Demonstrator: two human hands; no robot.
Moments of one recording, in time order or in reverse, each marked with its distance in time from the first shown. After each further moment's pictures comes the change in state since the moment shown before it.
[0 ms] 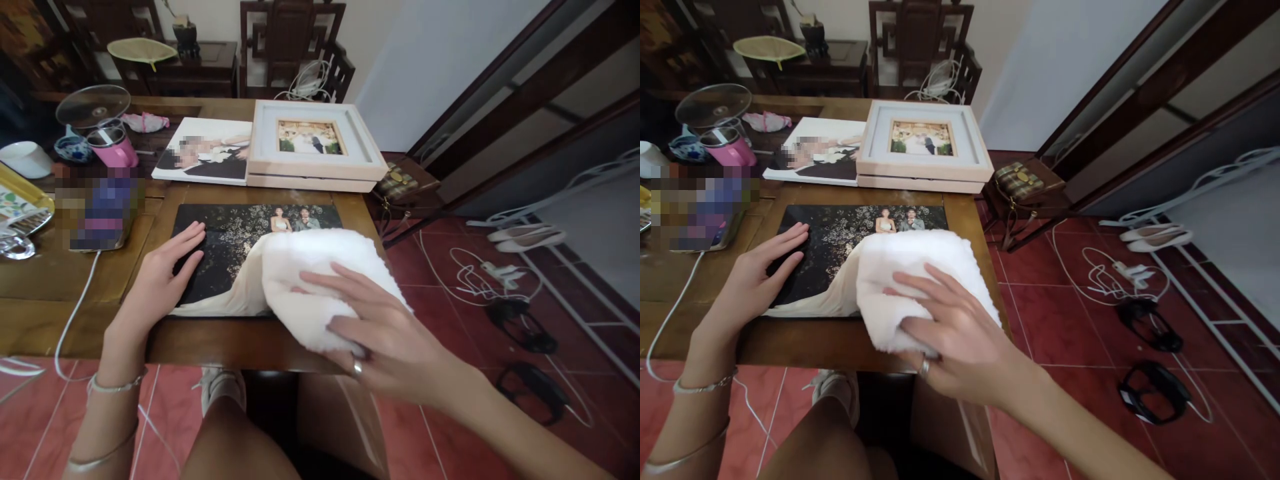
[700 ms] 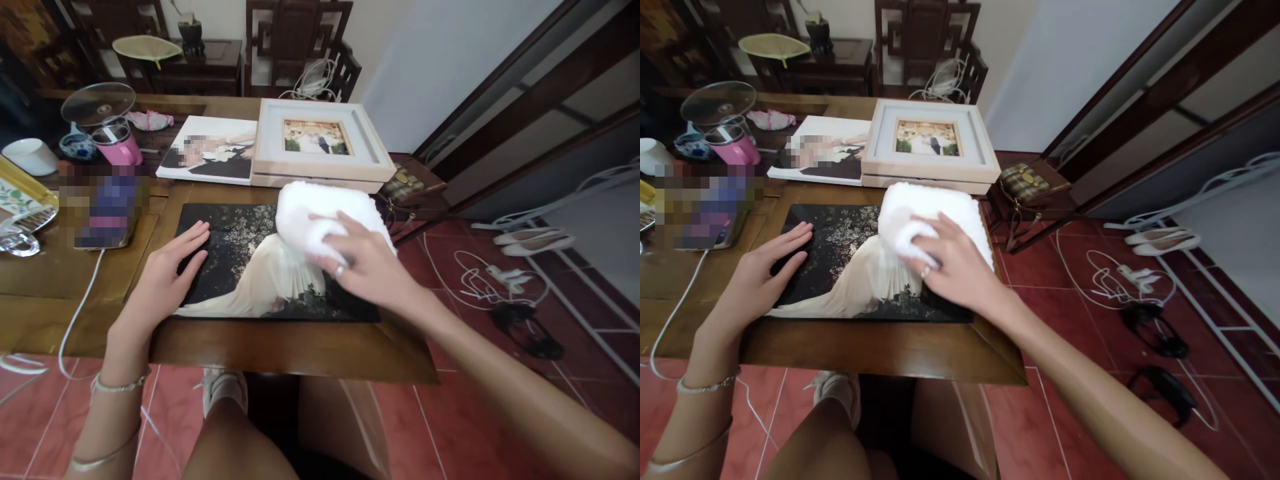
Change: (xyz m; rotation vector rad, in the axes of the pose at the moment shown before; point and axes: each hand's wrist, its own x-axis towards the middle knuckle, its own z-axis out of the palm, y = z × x) left_hand -0.001 0.000 0.000 0.003 -0.004 0.008; right_hand 0.042 0.061 0.007 0.024 0.062 0.218
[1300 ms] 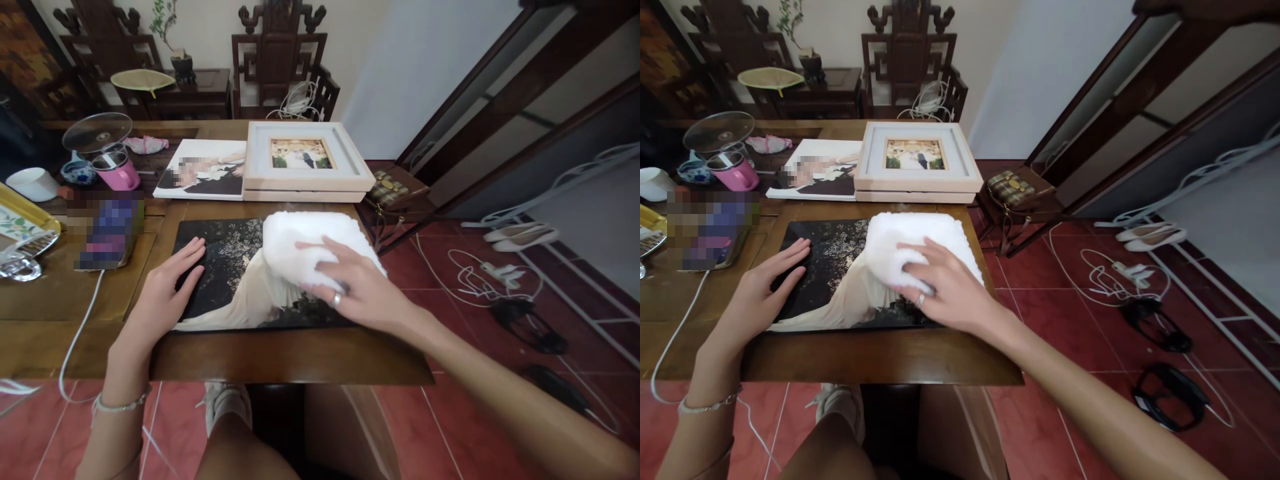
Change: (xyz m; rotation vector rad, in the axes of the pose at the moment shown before) left_hand 0.001 -0.001 -0.002 0.004 -0.009 0.008; right_hand -0.015 -0.011 0.001 -0.017 -0.024 -0.064
